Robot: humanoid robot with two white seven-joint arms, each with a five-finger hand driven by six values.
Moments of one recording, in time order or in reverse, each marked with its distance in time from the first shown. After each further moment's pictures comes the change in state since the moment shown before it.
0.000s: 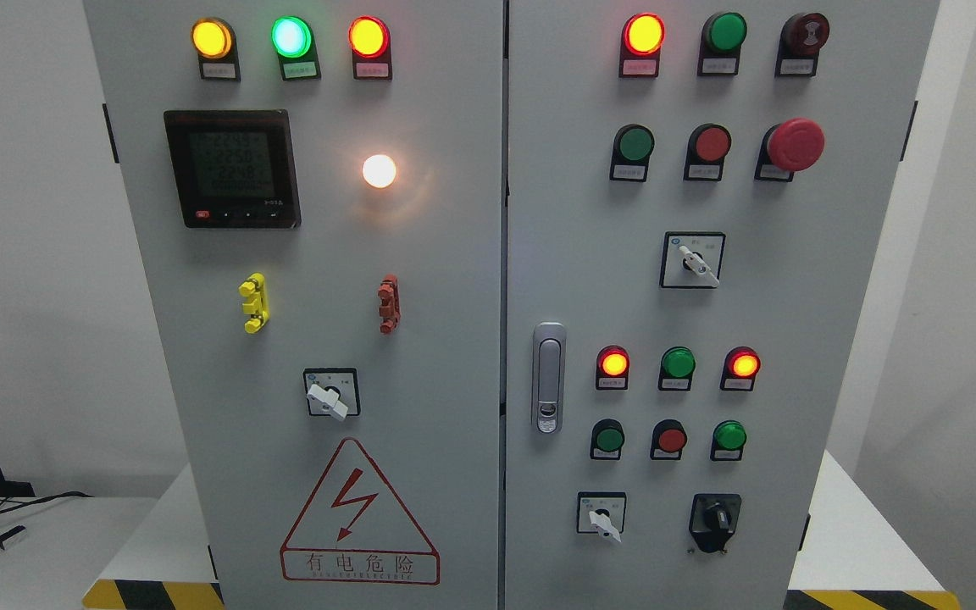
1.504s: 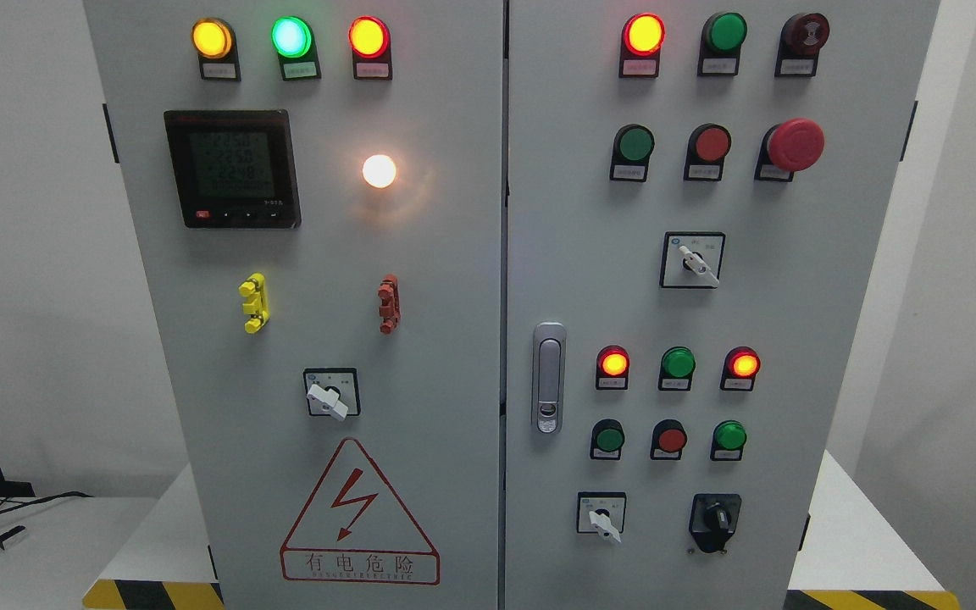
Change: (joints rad) left arm 0.000 0.000 0.000 0.000 0.000 0.000 0.000; right arm 0.153 -0.009 -0.013 -0.194 -0.003 -0.054 0.023
